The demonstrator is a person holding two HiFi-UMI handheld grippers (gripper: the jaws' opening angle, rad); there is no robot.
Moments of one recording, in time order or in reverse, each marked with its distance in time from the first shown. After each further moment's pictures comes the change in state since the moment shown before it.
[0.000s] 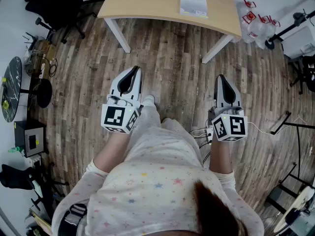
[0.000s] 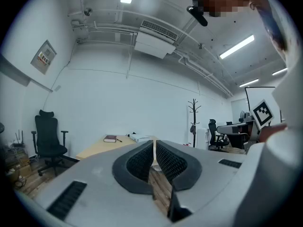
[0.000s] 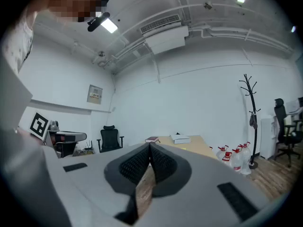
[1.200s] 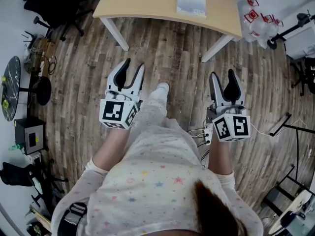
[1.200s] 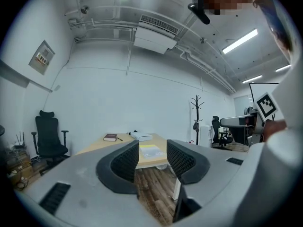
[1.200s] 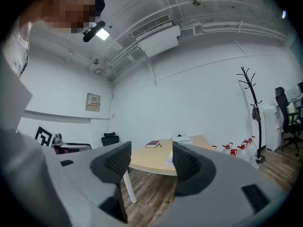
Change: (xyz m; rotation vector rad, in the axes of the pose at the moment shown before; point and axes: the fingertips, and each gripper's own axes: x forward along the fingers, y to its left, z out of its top) left arm 0.056 -0.006 -0.003 0.006 0.036 0.021; right arm 0.026 -0.037 0.019 0.086 -0.051 0.028
